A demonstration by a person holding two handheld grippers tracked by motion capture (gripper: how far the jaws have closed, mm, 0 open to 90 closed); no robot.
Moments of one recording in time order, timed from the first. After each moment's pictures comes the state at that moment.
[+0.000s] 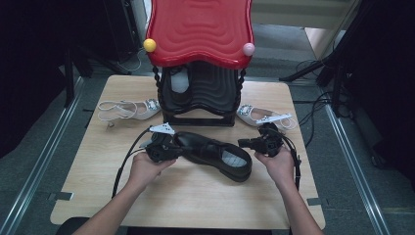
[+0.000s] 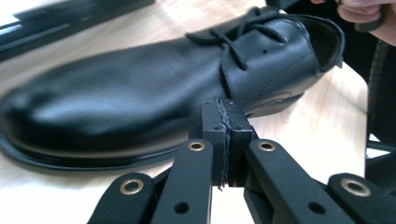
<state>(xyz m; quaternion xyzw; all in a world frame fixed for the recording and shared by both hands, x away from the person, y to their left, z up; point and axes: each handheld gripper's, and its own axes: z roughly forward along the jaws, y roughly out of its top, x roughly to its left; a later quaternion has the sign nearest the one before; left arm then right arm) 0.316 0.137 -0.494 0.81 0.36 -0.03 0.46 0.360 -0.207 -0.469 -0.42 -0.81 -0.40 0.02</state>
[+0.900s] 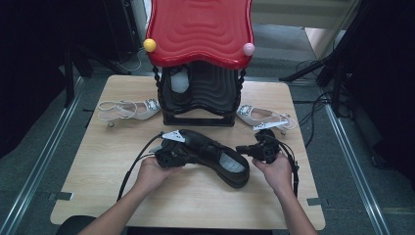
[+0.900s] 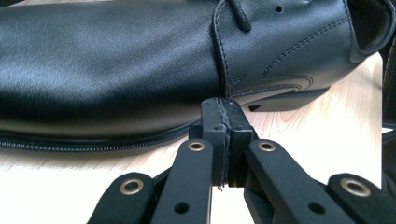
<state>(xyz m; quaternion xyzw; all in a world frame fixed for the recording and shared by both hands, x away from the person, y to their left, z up) 0.317 0.119 -0.513 0.83 0.35 -0.04 0.43 0.344 -0.200 -0.478 -0.43 -0.82 -0.39 0.03</state>
